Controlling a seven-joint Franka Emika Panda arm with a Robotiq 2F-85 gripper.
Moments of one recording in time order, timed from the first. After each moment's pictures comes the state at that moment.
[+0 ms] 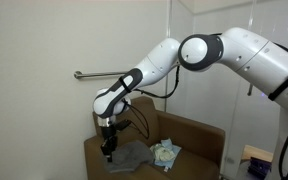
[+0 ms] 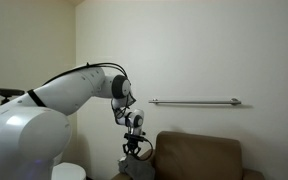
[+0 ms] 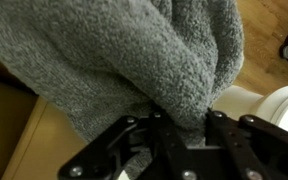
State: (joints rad) arm 0.16 0.94 0.16 -1.42 0.05 2.13 -0.28
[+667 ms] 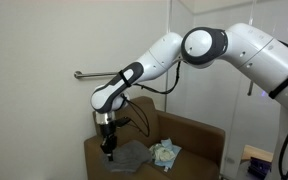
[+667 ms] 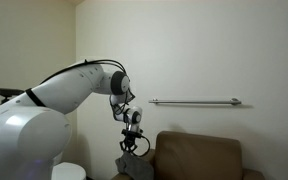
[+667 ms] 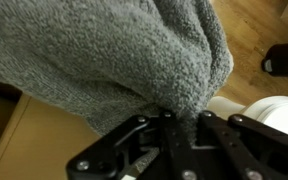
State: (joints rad) arm 0.15 0.88 0.19 -1.46 0.05 2.06 -0.29
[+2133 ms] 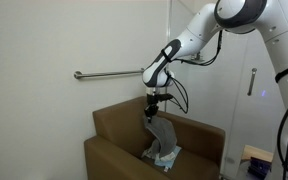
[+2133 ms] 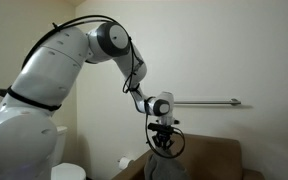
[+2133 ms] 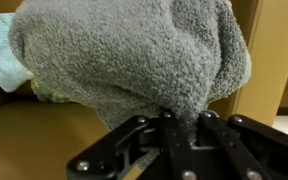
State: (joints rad) arm -0.17 0.42 0.04 -2.02 0.15 2.40 -0.33
